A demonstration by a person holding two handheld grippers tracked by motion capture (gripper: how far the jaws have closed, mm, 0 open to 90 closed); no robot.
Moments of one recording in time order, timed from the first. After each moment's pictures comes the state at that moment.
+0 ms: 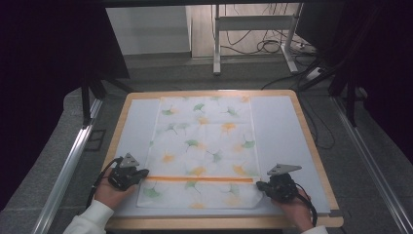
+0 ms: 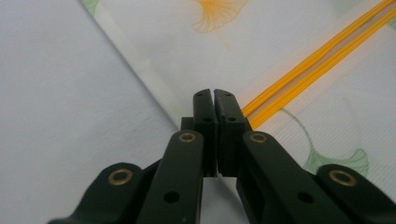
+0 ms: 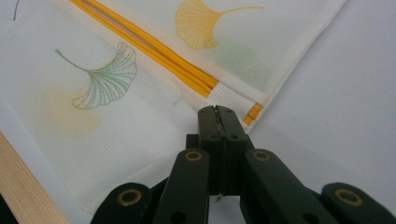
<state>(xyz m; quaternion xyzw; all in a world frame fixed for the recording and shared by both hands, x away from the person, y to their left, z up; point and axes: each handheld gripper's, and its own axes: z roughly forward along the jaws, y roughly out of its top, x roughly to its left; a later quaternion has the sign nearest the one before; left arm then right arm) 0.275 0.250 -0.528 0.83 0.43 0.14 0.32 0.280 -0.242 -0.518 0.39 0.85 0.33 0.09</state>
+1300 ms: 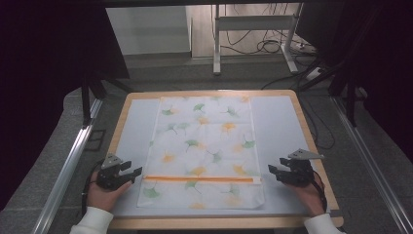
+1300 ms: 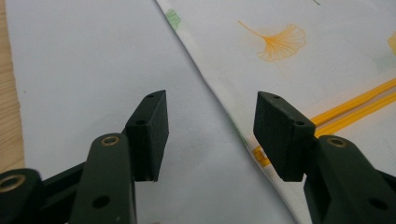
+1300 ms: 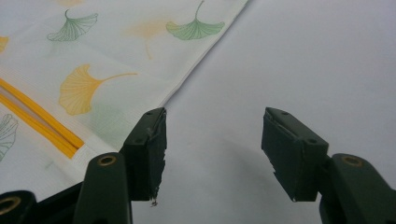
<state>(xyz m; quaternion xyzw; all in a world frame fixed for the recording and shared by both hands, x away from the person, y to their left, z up) 0.265 0.284 -0.531 0.75 0.51 0.19 0.37 0.321 -0.292 -0.510 0.43 0.80 0.38 0.18</state>
